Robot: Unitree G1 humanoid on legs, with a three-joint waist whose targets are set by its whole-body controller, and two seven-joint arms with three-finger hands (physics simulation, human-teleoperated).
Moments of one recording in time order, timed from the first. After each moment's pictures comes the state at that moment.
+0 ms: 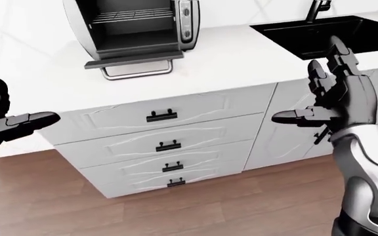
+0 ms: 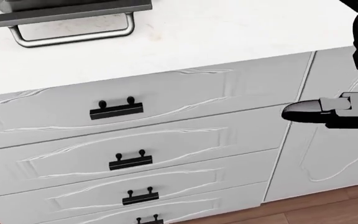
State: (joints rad) left arm -0.29 0.60 0.67 -0.34 -0.53 0.67 0.03; right arm -0.39 -0.35 -0.35 -0.55 0.26 0.72 0.04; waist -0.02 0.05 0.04
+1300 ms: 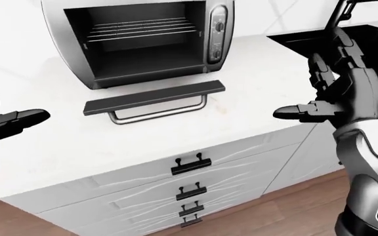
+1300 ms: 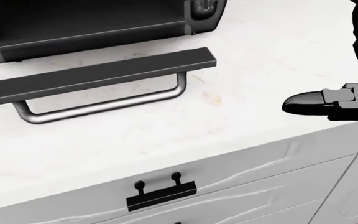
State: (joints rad) left arm -0.29 0.63 0.70 -0.33 -0.57 0.70 0.06; right arm -0.43 -0.38 -0.35 -0.58 0.33 0.76 0.01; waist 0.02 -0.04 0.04
